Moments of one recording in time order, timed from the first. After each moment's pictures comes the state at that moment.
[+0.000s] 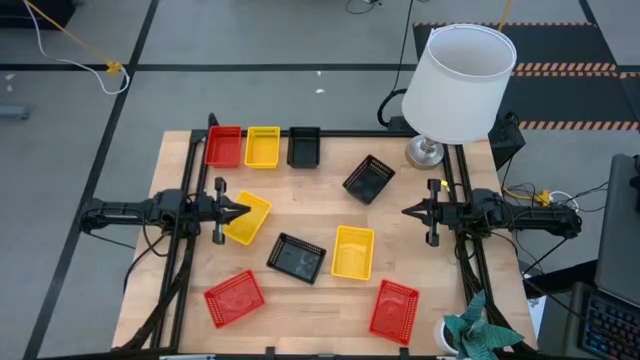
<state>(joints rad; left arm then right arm) -0.02 0.01 0.01 0.03 -0.06 0.13 -0.02 0.00 0.02 0.06 -0.05 -0.46</state>
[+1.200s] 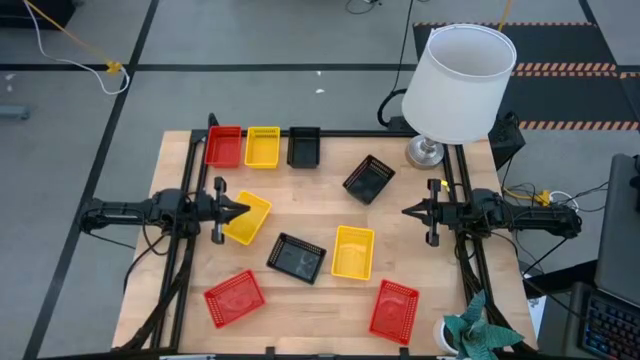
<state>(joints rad) -0.02 0.01 0.01 0.06 -0.06 0.07 -0.02 0.00 0.02 0.06 -0.05 -0.46</state>
